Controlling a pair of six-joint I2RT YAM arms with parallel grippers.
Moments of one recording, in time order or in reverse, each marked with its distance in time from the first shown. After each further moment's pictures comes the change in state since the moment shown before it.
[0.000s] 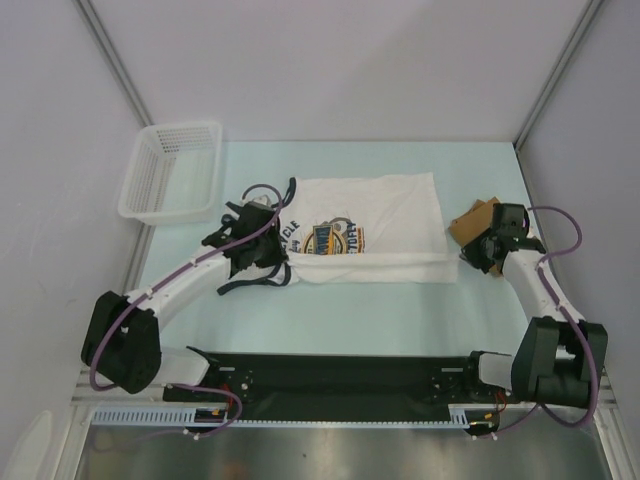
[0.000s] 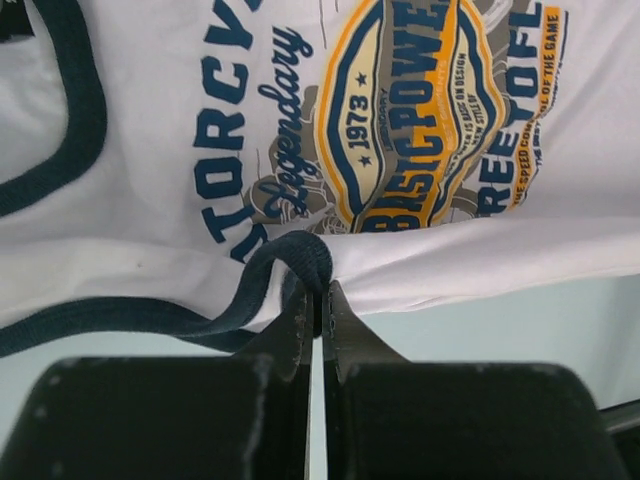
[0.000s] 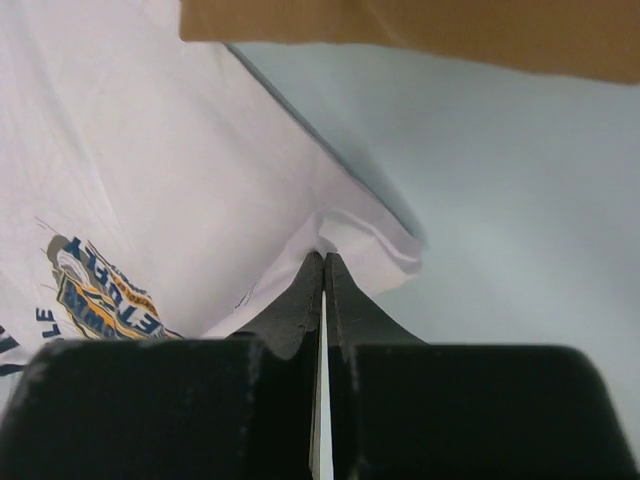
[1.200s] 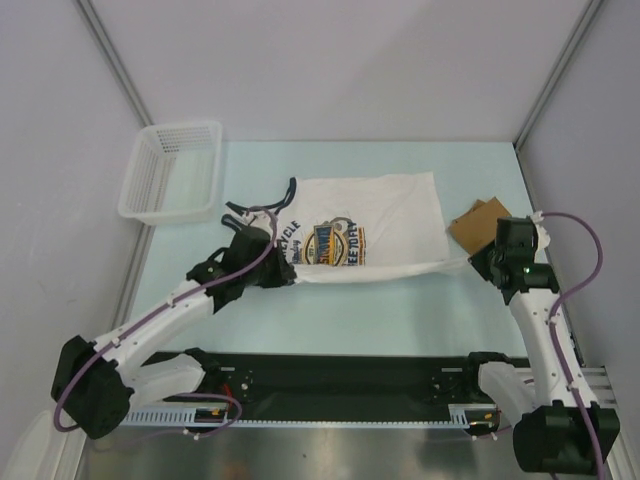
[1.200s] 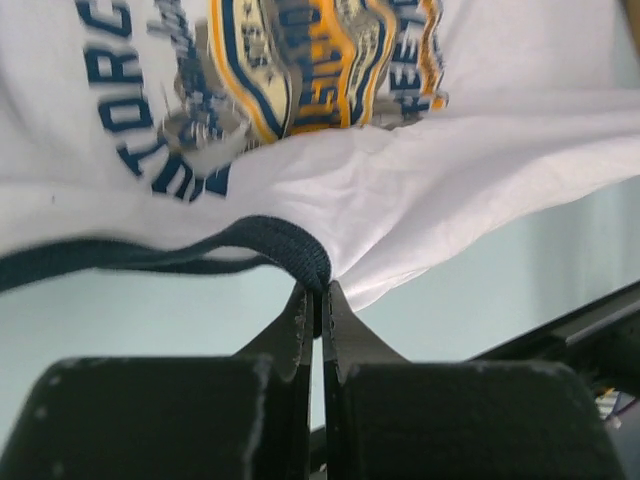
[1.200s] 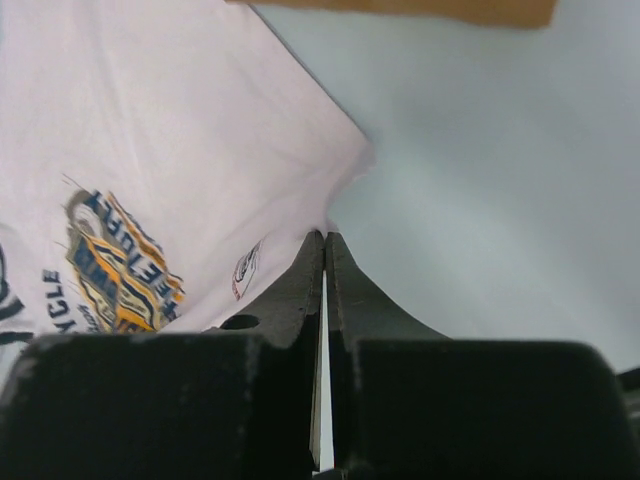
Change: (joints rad) left arm -0.096 -0.217 -0.107 0.035 0.064 0.032; right arm 0.089 -0.266 0.047 -0.135 0.158 -0.004
